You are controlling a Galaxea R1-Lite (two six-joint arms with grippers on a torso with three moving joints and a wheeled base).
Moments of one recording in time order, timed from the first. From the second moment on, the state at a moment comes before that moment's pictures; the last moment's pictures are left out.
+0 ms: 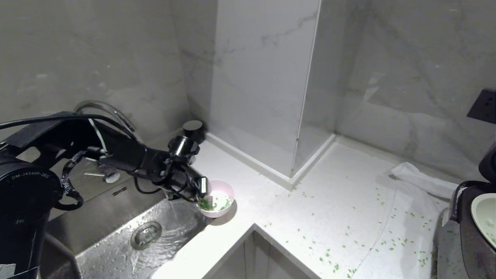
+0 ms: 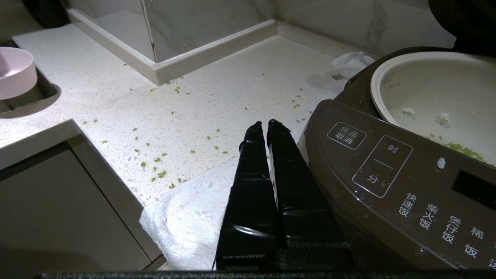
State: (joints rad) left arm -0.32 2.21 -1.35 0.13 -0.06 -0.38; right arm 0.01 0.00 -0.02 0.06 0.03 -0.04
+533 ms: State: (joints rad) left arm -0.13 2.19 -1.29 0.12 -0.06 -0.38; right arm 0.01 0.00 -0.02 0.05 0.03 -0.04
